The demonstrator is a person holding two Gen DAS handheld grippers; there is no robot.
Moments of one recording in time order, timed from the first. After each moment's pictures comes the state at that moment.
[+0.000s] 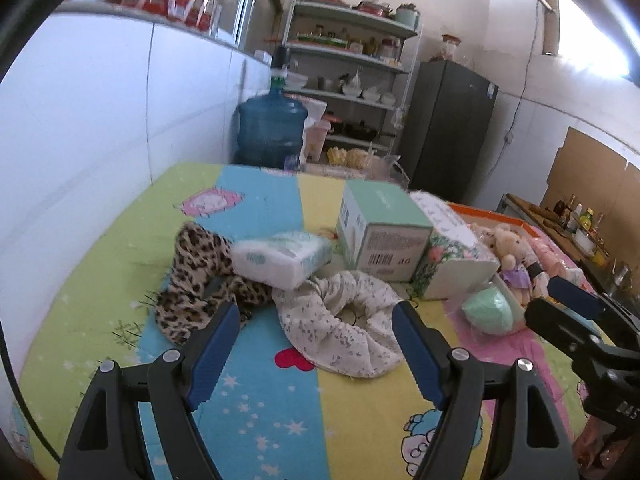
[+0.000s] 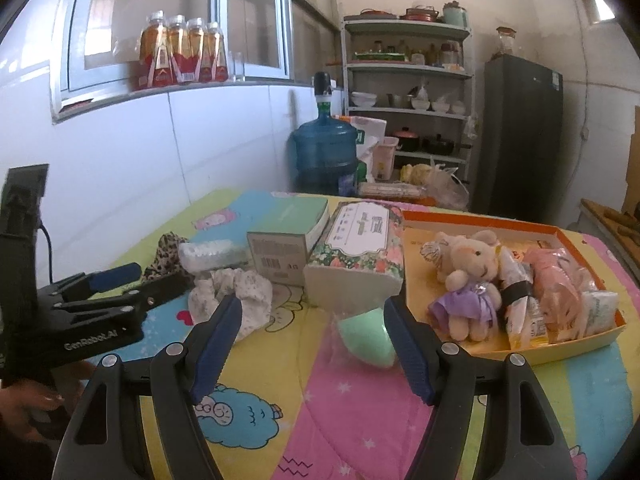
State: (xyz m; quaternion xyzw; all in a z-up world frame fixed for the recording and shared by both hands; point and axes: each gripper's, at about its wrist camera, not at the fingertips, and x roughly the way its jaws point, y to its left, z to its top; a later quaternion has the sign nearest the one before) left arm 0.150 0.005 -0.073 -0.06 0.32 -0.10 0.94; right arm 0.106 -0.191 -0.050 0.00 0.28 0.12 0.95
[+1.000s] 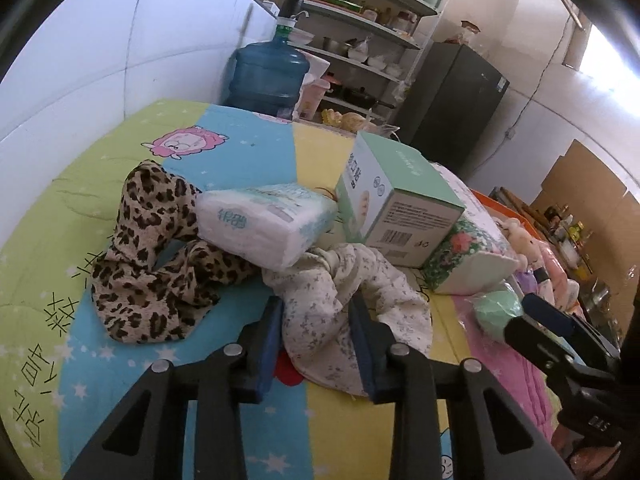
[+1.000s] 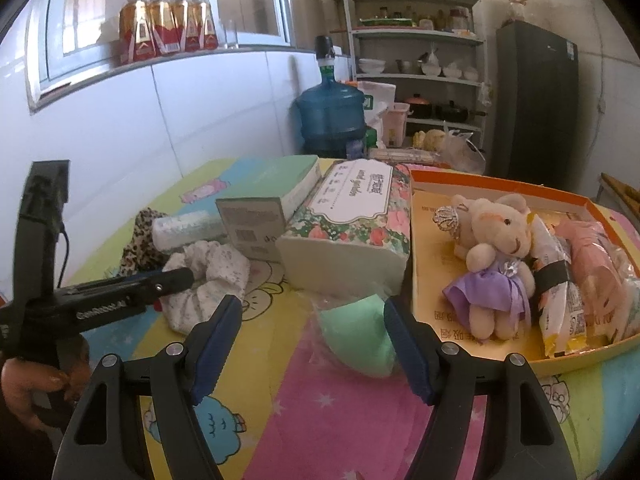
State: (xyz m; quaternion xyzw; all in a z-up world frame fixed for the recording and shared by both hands) left arm 0.192 0.010 -0.110 -0.12 0.39 -0.13 0.90; right arm 0.151 -0.207 -0.083 0.01 0.34 0.14 0.93
